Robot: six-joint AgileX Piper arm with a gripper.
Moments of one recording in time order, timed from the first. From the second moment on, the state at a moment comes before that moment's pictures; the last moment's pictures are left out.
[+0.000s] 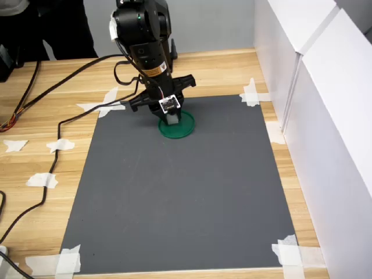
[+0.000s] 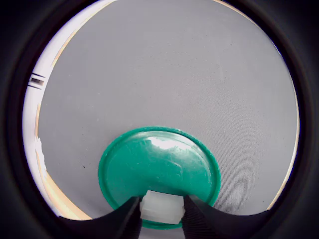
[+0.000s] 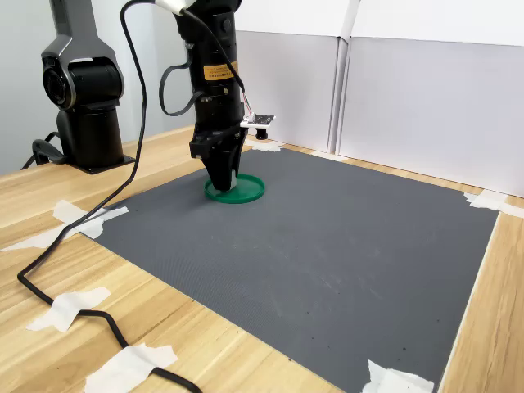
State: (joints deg) arm 6.3 87.1 -42.9 10.3 40.6 -25.5
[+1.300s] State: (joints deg) arm -6.3 25.8 -28.2 0.0 14.2 -11.4
